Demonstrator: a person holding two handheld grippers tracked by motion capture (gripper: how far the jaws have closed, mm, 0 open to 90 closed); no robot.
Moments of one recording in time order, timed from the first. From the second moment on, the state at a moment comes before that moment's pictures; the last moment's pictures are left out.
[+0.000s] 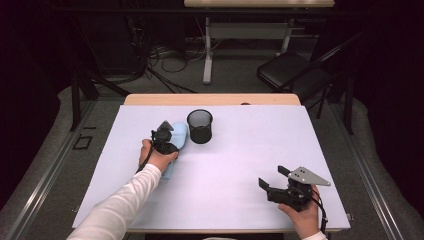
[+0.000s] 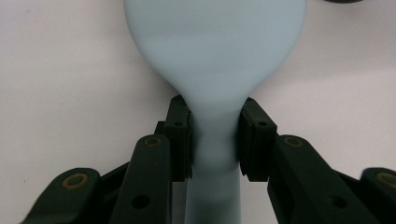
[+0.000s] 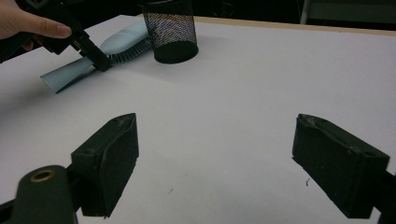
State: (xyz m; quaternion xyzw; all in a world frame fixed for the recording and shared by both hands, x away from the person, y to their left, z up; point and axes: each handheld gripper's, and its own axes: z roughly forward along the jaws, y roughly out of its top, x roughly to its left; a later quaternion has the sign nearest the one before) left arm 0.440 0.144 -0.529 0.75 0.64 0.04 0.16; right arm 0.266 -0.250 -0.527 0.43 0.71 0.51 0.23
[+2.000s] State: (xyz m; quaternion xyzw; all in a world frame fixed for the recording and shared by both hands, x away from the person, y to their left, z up) left arm 0.445 0.172 -0.511 0.73 0.64 0.07 0.24; right arm 0.266 -0.250 -0.527 0.43 0.71 0.51 0.23
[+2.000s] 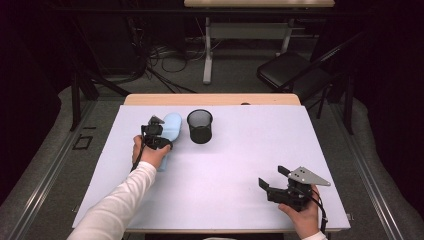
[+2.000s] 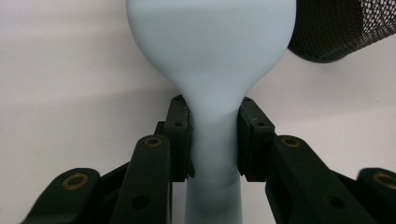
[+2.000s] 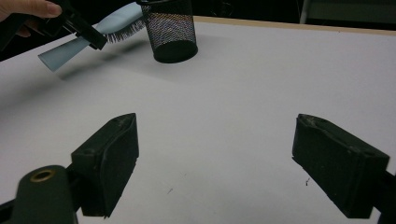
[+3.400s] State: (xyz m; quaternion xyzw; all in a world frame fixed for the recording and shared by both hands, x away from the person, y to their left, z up) left arm 0.423 0.215 -0.471 0.75 0.56 0.11 0.33; right arm 0.267 -0.250 -0.529 0.44 0.71 0.51 0.23
